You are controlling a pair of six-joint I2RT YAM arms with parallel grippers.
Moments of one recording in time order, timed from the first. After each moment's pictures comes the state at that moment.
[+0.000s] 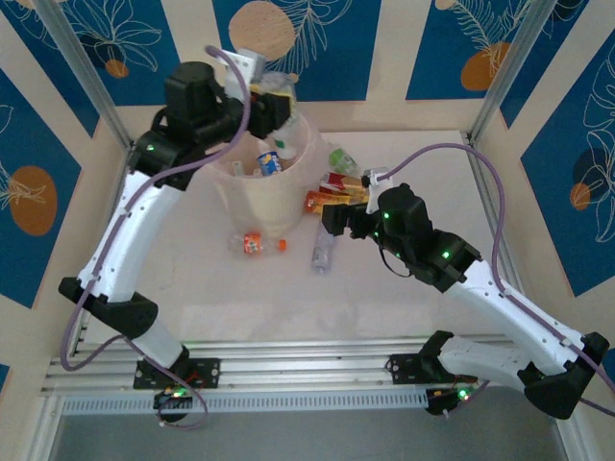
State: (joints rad) left arm -0.50 1.61 2.13 -0.68 0.21 -0.15; right arm 0.77 1.01 1.09 -0.52 0.22 0.43
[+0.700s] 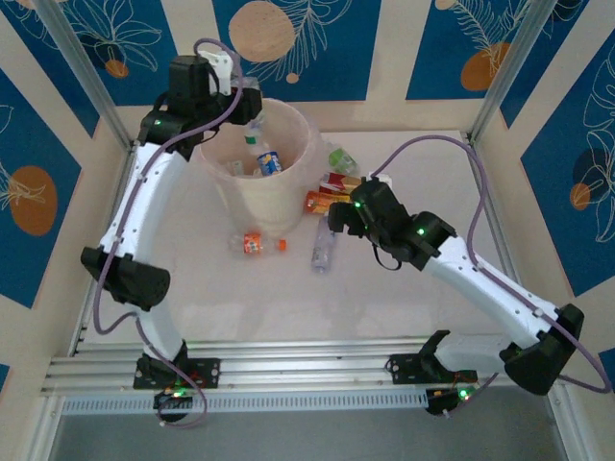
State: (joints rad) left arm -0.32 1.82 2.17 -0.76 0.19 -0.19; right arm 0.75 1.21 1.21 -0.83 0.37 0.66
